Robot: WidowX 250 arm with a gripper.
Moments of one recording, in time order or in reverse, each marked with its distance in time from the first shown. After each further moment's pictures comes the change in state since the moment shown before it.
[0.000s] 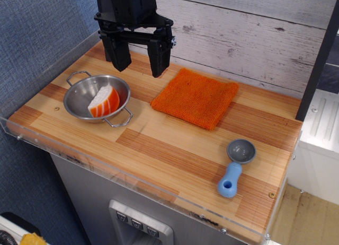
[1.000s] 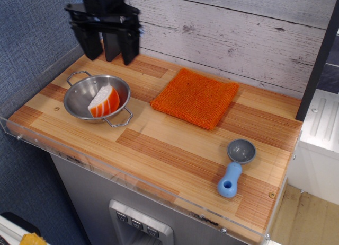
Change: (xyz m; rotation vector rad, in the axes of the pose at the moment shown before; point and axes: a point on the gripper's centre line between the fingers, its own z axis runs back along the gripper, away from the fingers) arm 0.001 0.049 0.009 0.030 -0.023 0.054
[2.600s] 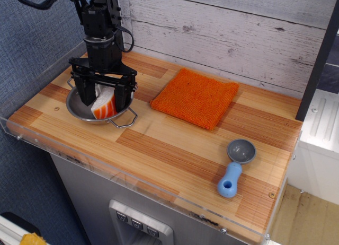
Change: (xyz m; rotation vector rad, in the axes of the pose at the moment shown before) arm -0.007 0.029 -0.088 0.125 0.135 0.087
